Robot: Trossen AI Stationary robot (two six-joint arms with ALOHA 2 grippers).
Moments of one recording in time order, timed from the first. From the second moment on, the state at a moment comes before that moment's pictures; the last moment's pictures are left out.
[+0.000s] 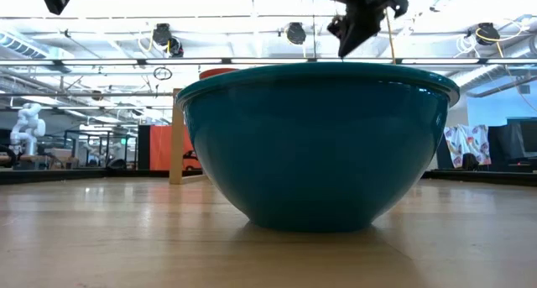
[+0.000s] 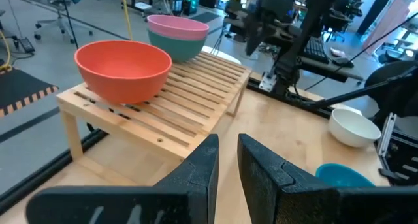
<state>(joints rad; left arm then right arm) 0.36 0.33 0.90 -0.81 0.05 -0.20 -0.45 1.44 1.49 -1.10 -0.26 -0.71</state>
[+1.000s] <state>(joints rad) 0.47 1.04 0.90 -0.34 0.13 0.16 -0.41 1.26 1.49 -0.98 -0.26 -0.61</state>
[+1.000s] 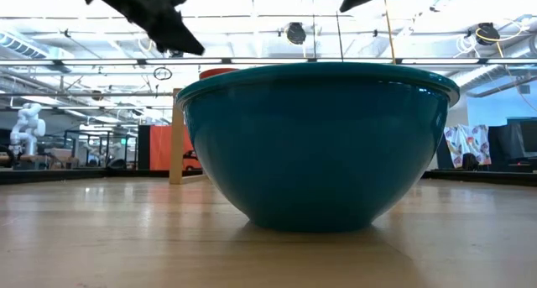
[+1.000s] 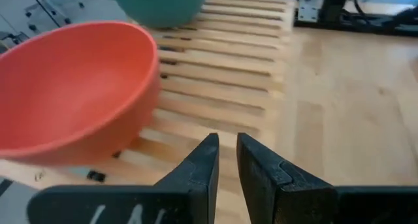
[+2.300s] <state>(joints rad) 0.68 1.24 0.90 -0.15 0.28 0.22 -0.41 1.25 1.49 -1.00 -0.26 -0.64</state>
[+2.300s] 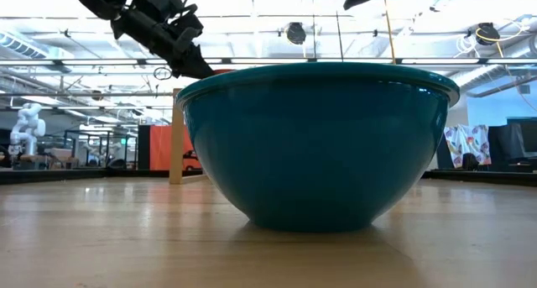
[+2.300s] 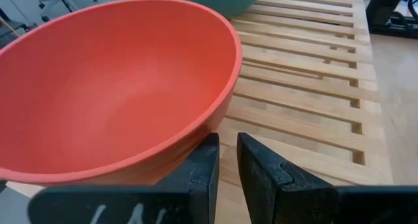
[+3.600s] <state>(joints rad) 0.36 0.72 0.90 -0.71 0.08 0.02 -0.41 1.25 1.49 -1.04 -0.09 -0.57</state>
